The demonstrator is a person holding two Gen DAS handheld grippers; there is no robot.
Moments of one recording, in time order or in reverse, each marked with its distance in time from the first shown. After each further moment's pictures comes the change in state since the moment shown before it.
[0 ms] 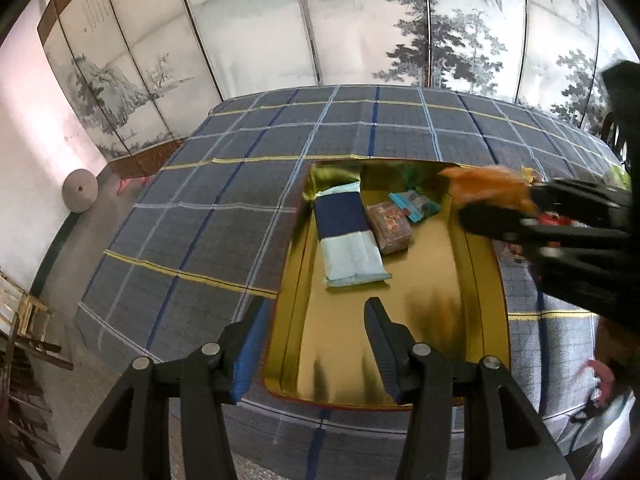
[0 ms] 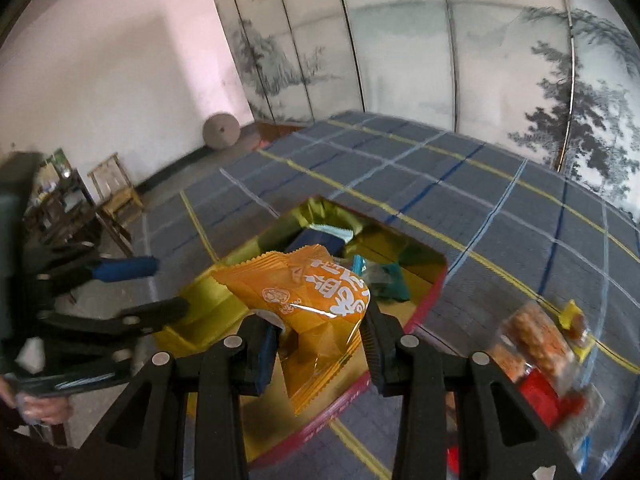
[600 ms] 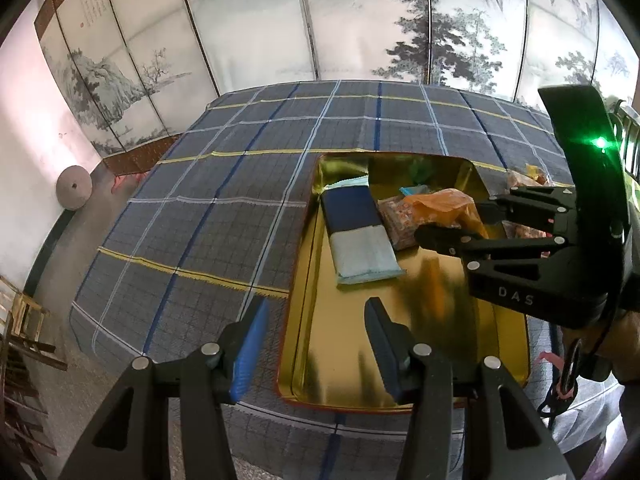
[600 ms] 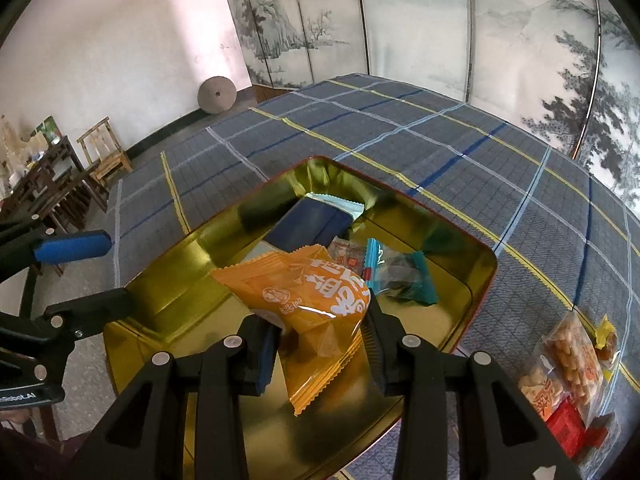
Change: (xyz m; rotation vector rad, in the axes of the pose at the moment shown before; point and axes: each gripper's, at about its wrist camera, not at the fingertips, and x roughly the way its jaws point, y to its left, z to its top) left arm 0.013 0.016 -0.003 -0.009 0.012 -0.029; right arm 0.066 0.010 0.003 -0.069 0.116 -0.028
